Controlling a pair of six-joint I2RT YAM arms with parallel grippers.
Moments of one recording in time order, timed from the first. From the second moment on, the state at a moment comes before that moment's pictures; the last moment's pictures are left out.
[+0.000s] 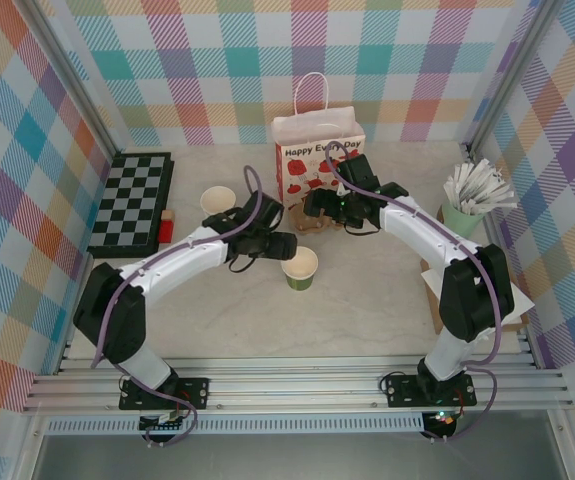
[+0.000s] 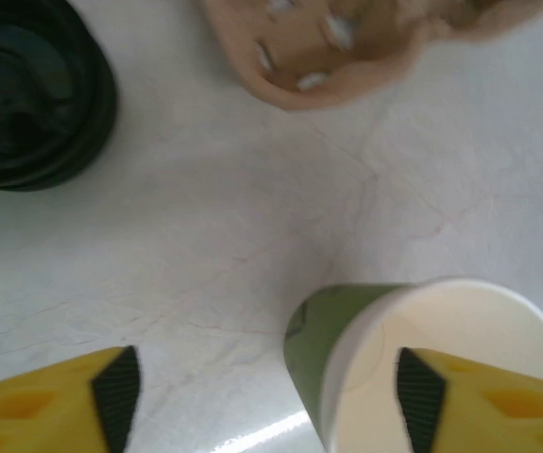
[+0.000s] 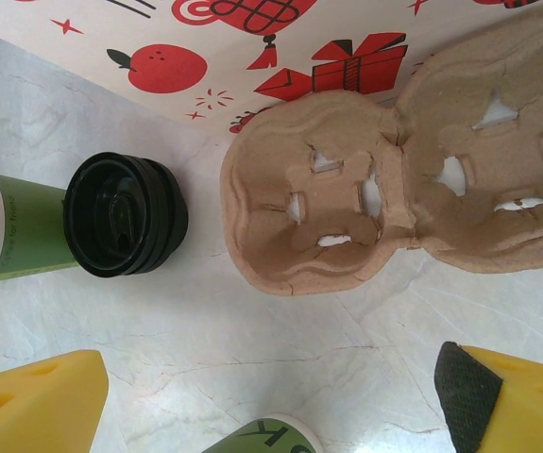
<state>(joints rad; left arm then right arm) -0.66 1.60 1.22 -0.60 -0.04 -0.47 0.49 1.70 1.39 -0.59 -0.15 0.60</state>
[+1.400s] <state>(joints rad) -0.42 1.76 1.18 -0.31 -0.07 -0.70 0.49 1.66 1.37 -0.59 -0.13 0.60</state>
